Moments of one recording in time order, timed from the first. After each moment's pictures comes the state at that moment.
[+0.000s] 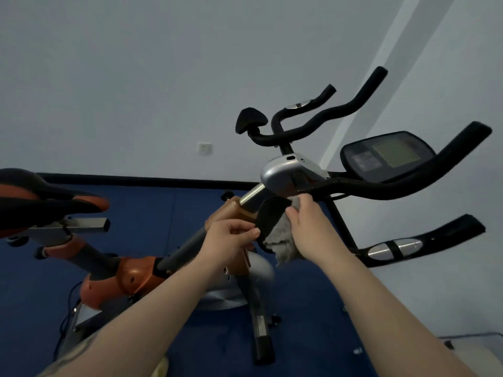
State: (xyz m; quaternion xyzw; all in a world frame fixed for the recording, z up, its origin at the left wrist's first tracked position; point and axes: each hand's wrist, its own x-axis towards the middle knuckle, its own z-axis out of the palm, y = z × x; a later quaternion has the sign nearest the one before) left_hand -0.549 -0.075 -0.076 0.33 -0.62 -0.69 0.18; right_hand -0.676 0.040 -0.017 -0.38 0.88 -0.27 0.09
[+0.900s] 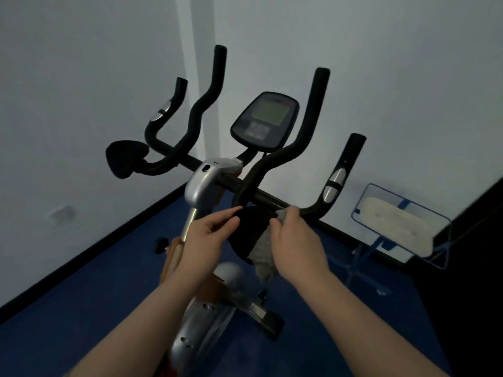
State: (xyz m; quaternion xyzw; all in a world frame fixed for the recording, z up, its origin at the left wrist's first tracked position) left_hand -0.608 -0.143 -0.050 -0.01 -0.69 -0.72 0.05; right_hand -0.600 0.018 -0.032 0.02 0.96 -0.29 -0.06
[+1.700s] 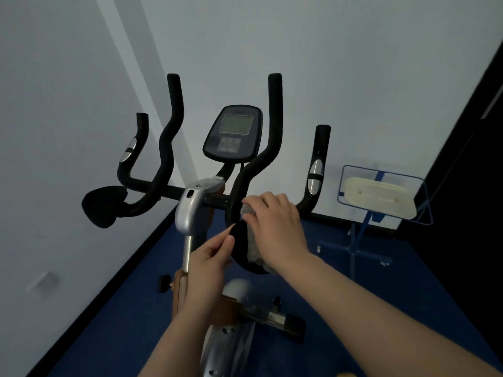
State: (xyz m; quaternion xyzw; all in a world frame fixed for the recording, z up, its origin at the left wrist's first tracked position) left_hand -0.611 -0.154 -0.058 -0.02 -0.68 -0.73 -0.03; right_hand -0.621 -0.013 -0.026 -0.03 0.95 -0.20 -0.22
